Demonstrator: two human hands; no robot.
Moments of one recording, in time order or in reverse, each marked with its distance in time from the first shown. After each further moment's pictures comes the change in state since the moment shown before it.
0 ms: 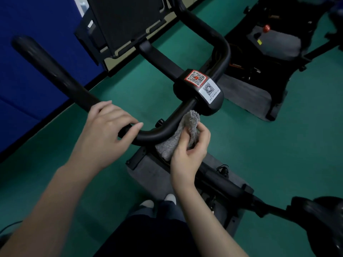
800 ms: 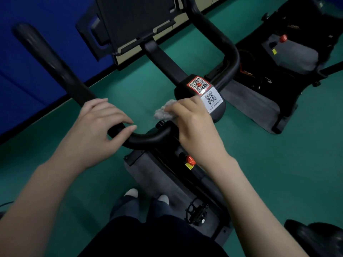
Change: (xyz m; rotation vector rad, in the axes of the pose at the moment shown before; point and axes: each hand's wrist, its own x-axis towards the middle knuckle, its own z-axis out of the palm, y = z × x) left_hand 0.004 0.003 -0.003 -0.018 -0.034 -0.052; right_hand 0.097 -0.036 -0.010 -0.706 -0.866 -0.760
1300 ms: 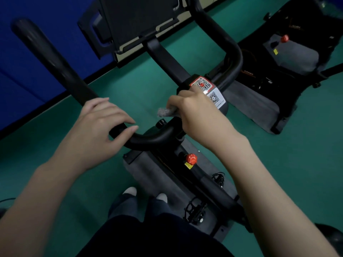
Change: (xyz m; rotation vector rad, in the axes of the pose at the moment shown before) left_hand -0.001 0.002 -0.001 -0.011 -0.006 -0.005; right_hand 0.036 0.000 -0.017 -0.268 -0.330 -0.062
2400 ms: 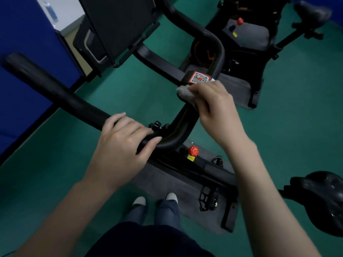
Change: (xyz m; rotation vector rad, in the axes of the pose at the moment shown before) left_hand -0.002 -0.013 -0.003 -0.022 -0.014 0.182; right_hand -0.019 -0.026 0.010 0.199 0.493 0.364
